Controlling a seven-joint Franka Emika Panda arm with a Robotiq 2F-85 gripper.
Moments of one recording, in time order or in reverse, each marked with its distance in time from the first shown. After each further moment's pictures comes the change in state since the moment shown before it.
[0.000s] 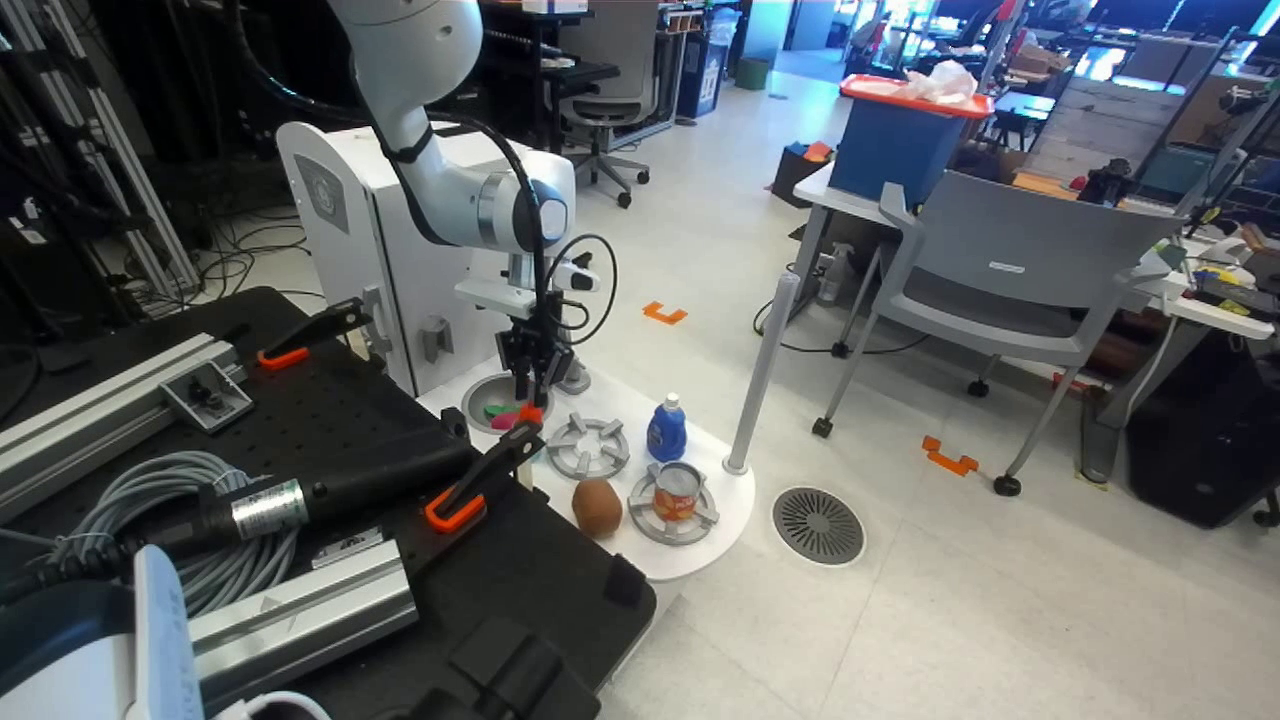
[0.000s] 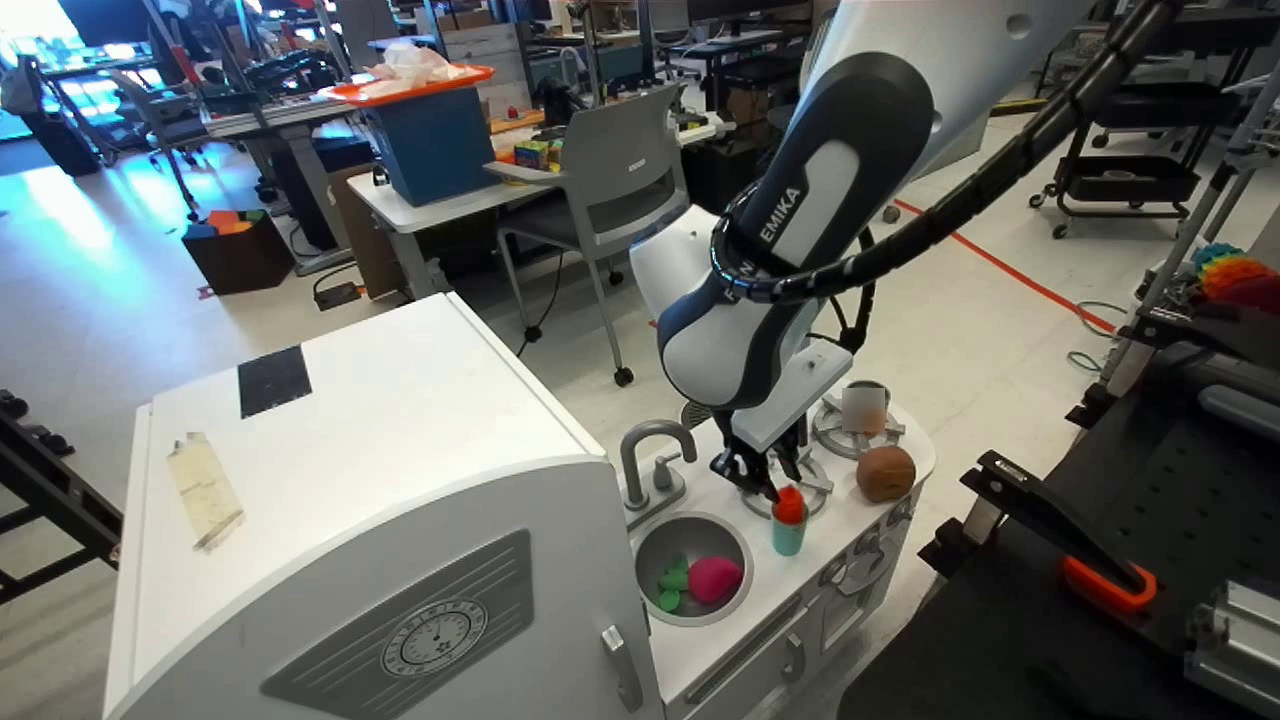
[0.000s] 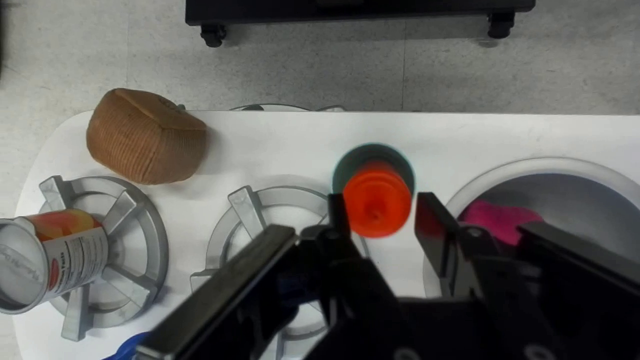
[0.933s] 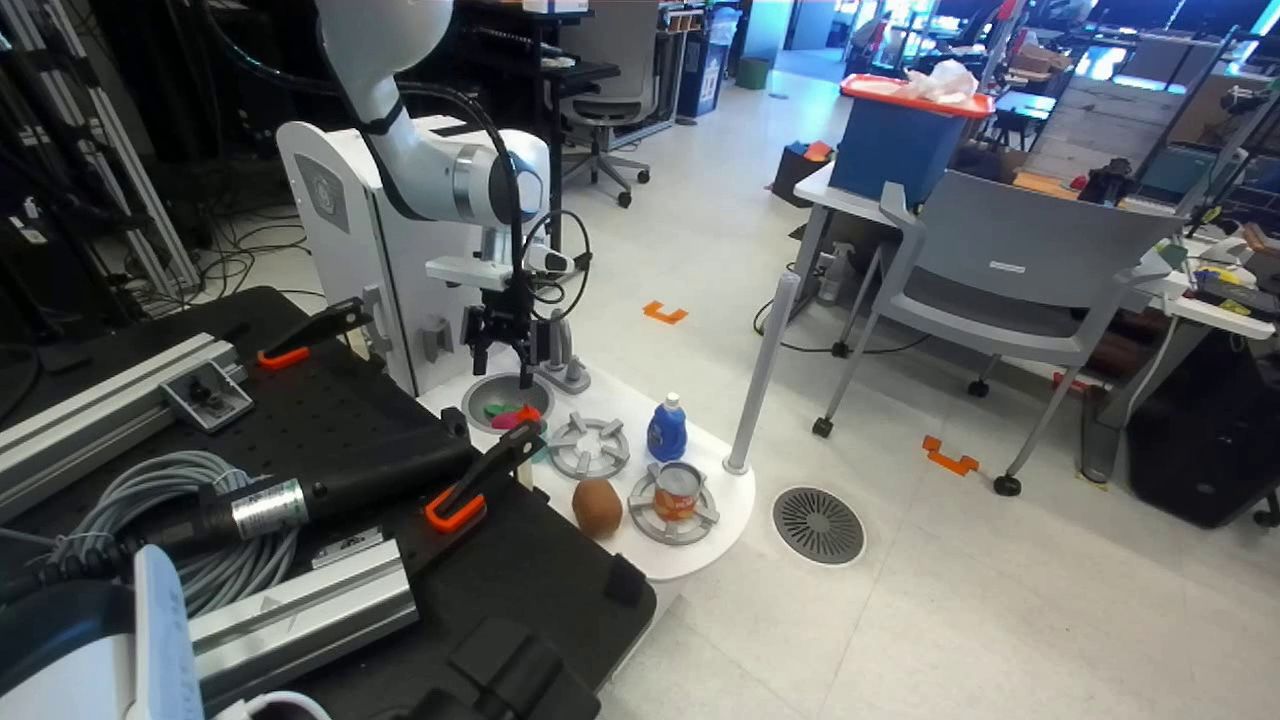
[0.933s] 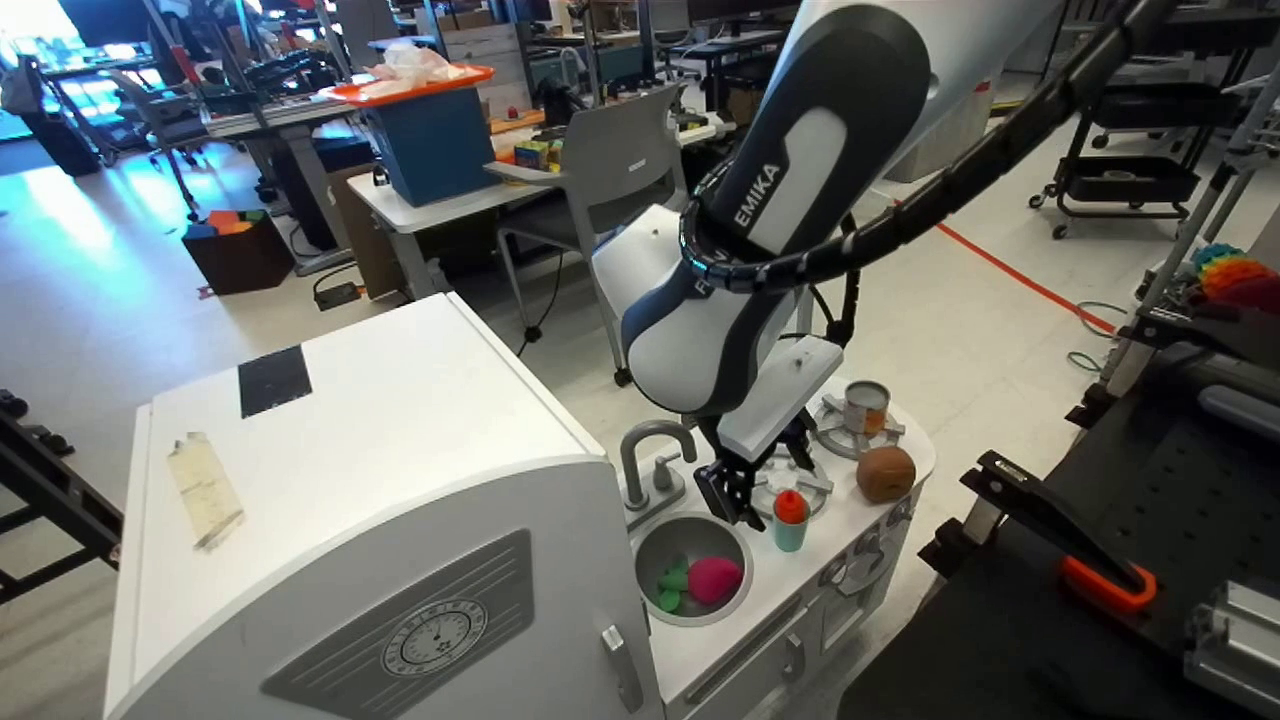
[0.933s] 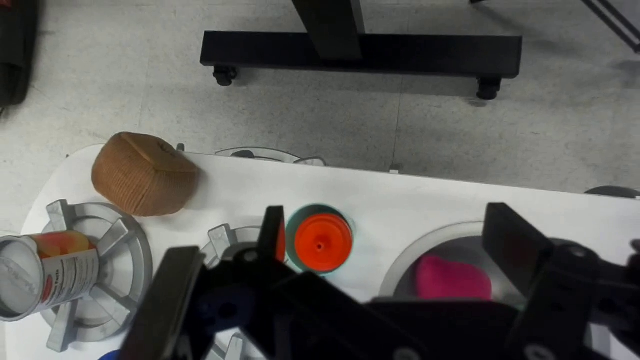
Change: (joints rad) arm 0.060 -0.071 0.013 -0.051 -0.002 -0.123 -0.011
